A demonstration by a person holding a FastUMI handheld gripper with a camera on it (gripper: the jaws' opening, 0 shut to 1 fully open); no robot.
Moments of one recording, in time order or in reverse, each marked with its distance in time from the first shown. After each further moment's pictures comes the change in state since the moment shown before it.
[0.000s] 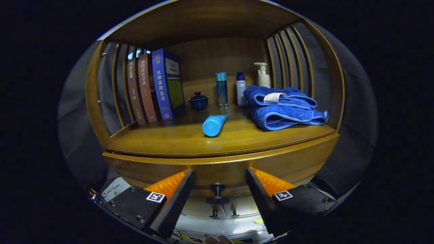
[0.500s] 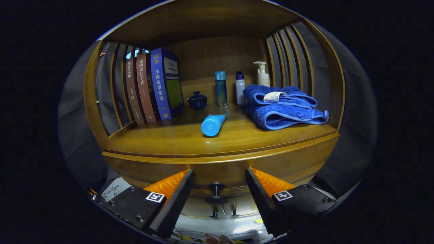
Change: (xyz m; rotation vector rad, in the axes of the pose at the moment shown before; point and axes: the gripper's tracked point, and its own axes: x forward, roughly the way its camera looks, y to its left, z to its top) arm 0.001 -0.001 -0.001 -0.002 0.008 -0.005
